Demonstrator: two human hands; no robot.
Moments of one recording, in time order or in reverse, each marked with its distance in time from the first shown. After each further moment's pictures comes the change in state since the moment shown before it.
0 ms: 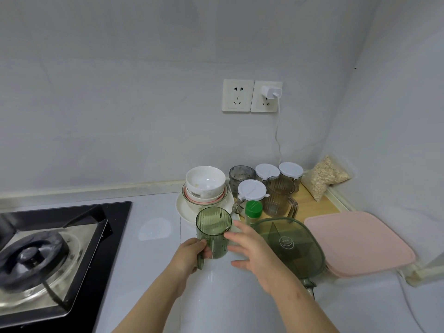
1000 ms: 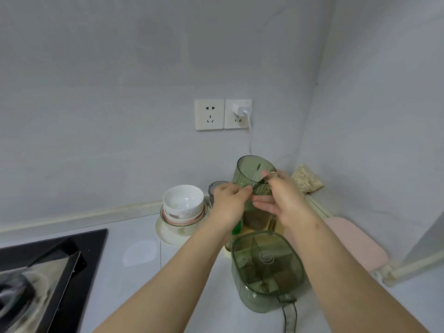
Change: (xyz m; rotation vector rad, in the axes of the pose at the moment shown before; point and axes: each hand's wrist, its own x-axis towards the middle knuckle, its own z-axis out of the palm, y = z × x) left_hand -0.002 0.128 0.099 0.033 -0.131 0.429; right_hand 0.010 -0.113 -0.077 0.232 0.419 -0.228
